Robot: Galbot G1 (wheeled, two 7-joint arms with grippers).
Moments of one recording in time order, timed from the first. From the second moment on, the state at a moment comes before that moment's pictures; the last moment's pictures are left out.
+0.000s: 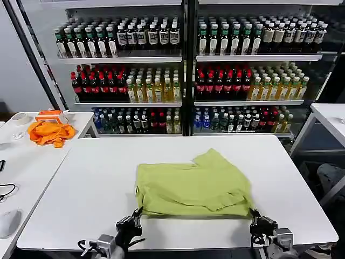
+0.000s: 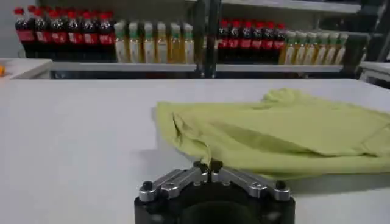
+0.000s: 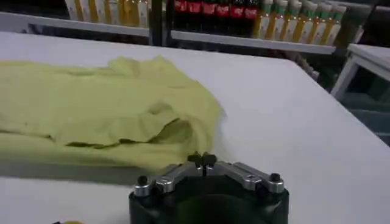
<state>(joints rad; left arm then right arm) 1.63 -1.23 -0.32 -2.15 -0.29 0.36 -0.13 -1.71 1.09 0.58 2.21 0.39 -0.50 0.21</state>
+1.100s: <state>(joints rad) 1.64 -1.12 -0.41 -2.23 -0.29 0.42 -0.16 -1.49 1.04 0.49 2.17 0.45 -0.54 0.23</state>
